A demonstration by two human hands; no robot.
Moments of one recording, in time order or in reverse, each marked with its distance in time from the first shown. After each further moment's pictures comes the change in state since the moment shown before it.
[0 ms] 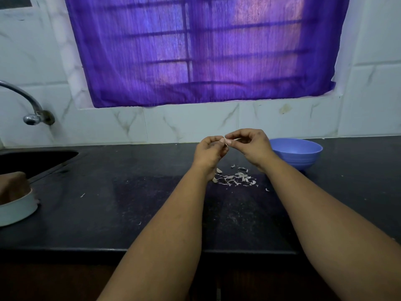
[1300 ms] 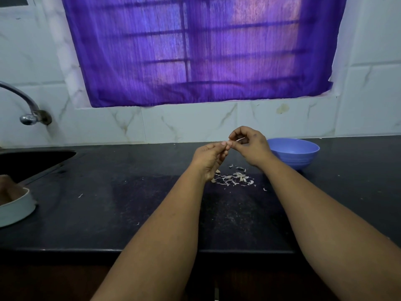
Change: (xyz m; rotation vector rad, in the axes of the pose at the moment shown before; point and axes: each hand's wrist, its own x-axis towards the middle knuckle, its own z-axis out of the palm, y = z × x) left_hand -0.006 0.003 0.001 -0.125 -0.038 -0.173; right_hand 0.005 0.007 -0.004 -0.255 0.042 -0.081
